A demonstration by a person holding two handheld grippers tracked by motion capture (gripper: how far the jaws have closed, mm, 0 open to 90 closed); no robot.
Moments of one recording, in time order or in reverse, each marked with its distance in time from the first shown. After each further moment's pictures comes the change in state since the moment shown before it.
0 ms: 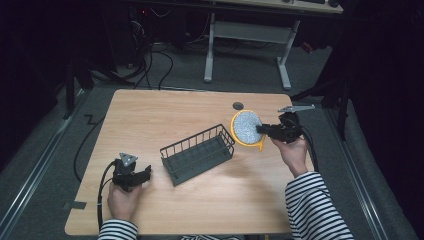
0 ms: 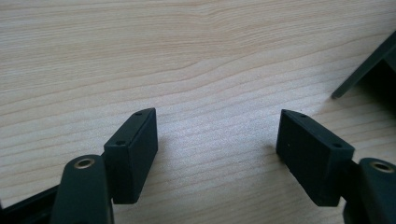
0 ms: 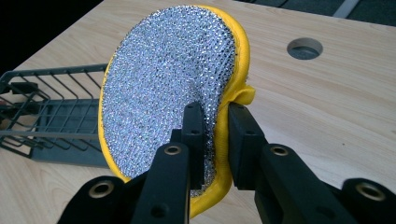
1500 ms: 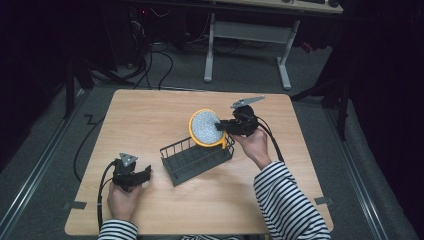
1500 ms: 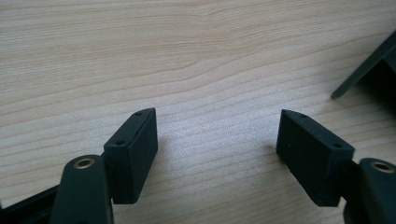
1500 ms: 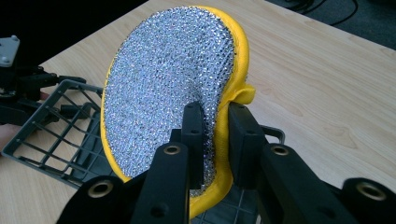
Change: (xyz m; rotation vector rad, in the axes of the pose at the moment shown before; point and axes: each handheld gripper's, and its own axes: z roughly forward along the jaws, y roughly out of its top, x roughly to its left) left arm 0.000 0.000 0.000 0.001 -0.001 0.000; right arm 0.084 0.046 0.076 0.048 0.128 -0.195
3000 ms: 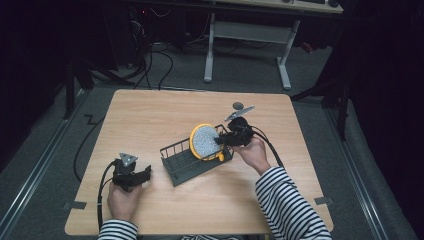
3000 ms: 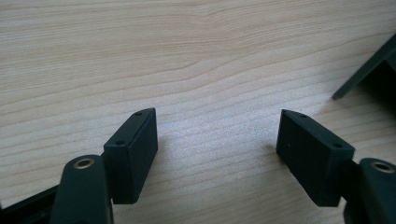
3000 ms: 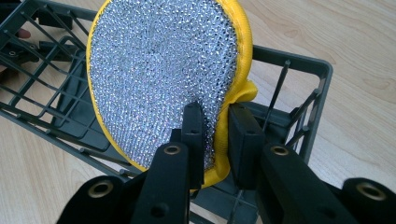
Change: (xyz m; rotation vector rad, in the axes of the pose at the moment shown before) left arm 0.000 0.000 0.000 0.000 0.000 0.000; right arm -0.005 -0.030 0.030 0.166 0.038 -0.041
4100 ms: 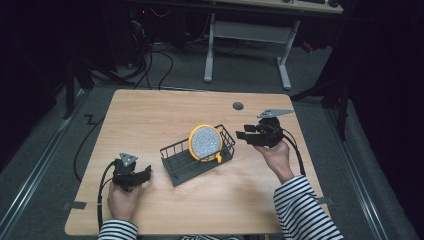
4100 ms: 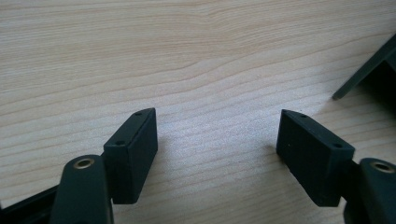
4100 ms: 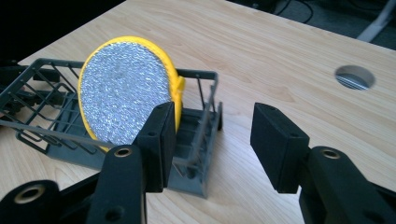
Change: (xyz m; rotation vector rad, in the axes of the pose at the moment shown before) left arm 0.000 0.000 0.000 0.000 0.000 0.000; right arm -0.011 -0.035 -0.078 -0.231 -0.134 0.100
